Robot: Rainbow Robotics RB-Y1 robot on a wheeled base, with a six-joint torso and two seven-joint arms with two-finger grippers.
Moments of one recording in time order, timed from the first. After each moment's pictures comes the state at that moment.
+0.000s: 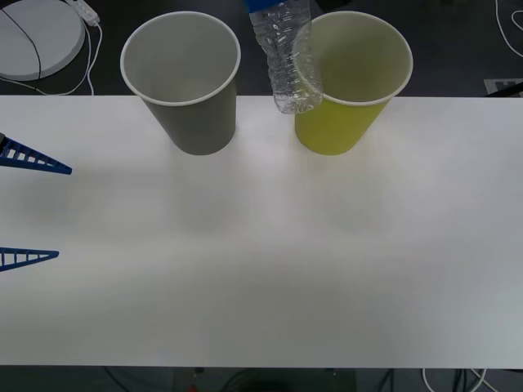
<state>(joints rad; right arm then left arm) -1.33 -1.09 0.81 -1.62 1.21 -0.81 -1.37 0.10 1.22 0.32 -1.83 -0.94 -1.41 0.11</state>
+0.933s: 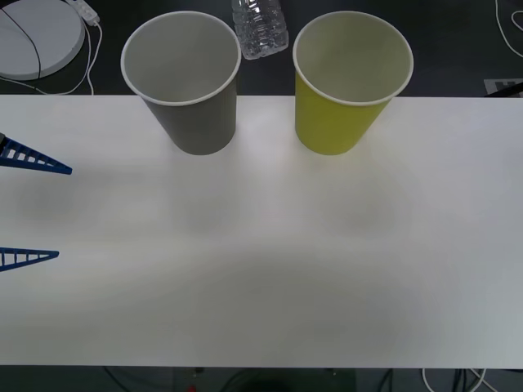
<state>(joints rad) -1.76 -0.89 1.19 -1.15 1.00 -0.82 -1.37 0.10 1.22 0.32 -1.83 -0.94 -1.41 0.11</state>
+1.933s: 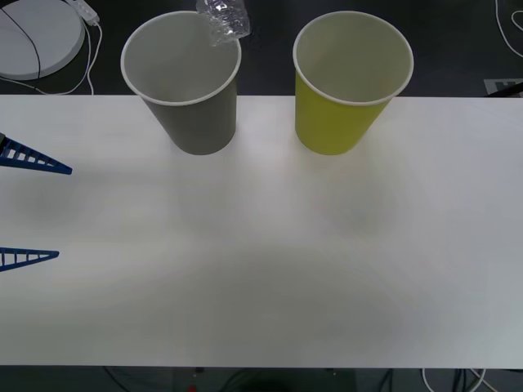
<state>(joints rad) -1.99 -0.55 1.48 -0.69 0.88 -0.84 -1.39 0.10 1.22 0.32 -1.83 -0.94 -1.41 0.11</state>
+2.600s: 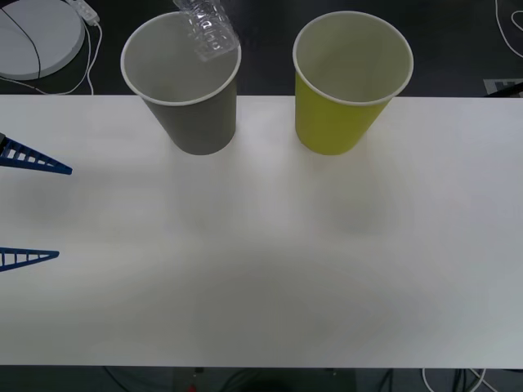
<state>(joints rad) -2.05 -0.42 1.61 -0.58 0.83 -0.85 -1.39 0.10 1.22 0.32 -1.83 -0.94 -1.41 0.11</state>
